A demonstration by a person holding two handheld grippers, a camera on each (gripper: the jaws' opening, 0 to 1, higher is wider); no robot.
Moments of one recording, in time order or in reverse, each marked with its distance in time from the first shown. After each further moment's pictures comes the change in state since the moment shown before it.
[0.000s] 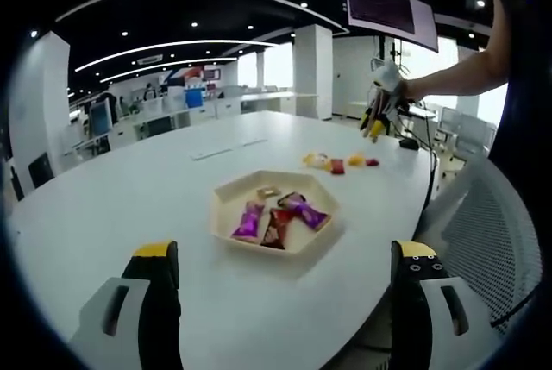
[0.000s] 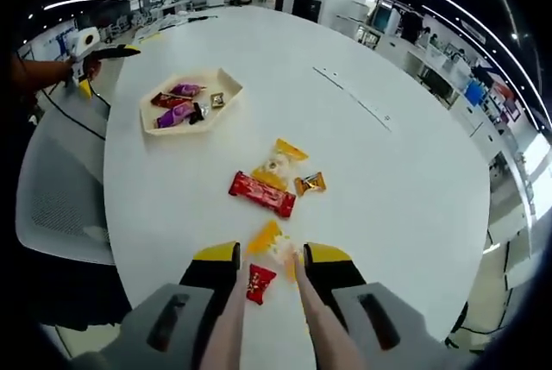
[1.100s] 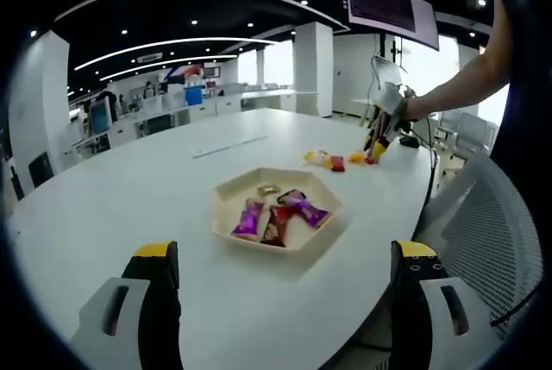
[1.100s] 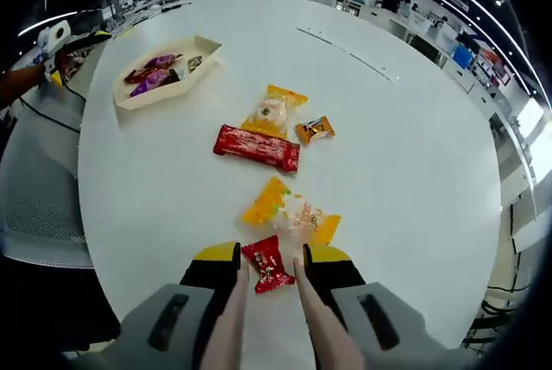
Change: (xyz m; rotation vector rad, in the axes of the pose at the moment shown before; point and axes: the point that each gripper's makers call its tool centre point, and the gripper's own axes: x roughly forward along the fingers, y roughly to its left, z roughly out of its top) left arm 0.001 0.000 -0.002 -0.001 0.012 0.000; right arm 0.045 0.008 -0.050 0.125 0.067 -0.036
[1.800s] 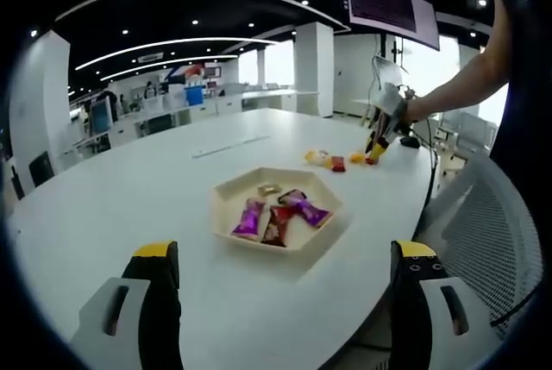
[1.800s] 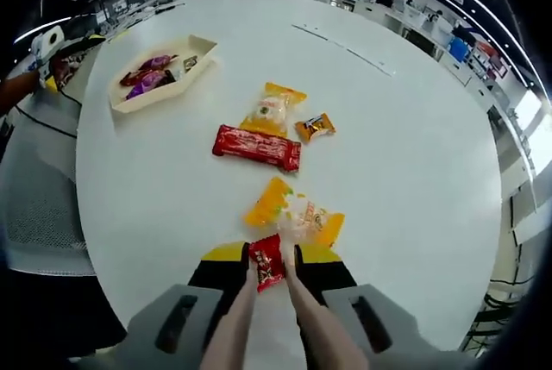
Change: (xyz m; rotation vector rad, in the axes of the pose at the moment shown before) left arm 0.000 0.000 0.000 -0.001 0.002 0.001; right arm 0.001 0.003 0.002 0.020 0.037 -0.016
